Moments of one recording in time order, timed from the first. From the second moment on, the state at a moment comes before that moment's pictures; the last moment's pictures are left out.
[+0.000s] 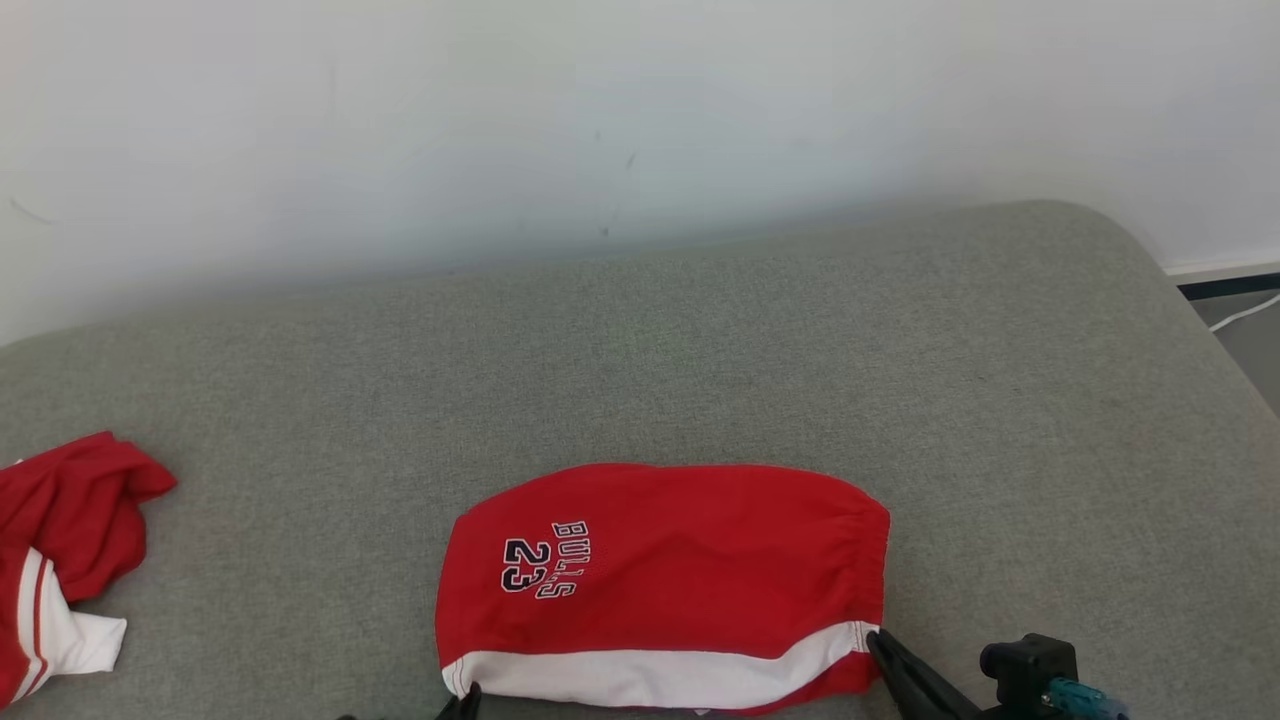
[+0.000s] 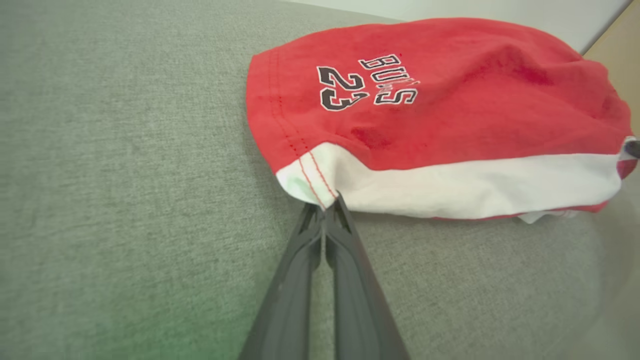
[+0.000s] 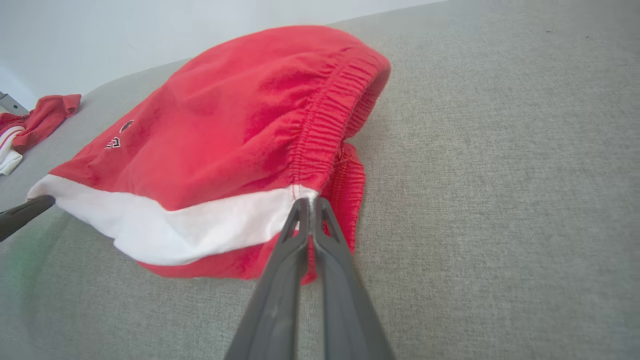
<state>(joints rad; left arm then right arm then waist) -0.22 0.08 -0.28 0.59 -0.27 -0.13 -0.26 -0.18 -0.36 0.71 0.41 0.61 0.13 -0.20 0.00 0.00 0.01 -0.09</state>
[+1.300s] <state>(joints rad) -1.16 0.35 -0.47 0.51 -0.27 -0.13 -0.09 -1.20 -0.35 0.84 0.53 0.95 0.13 -0.21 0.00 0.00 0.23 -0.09</state>
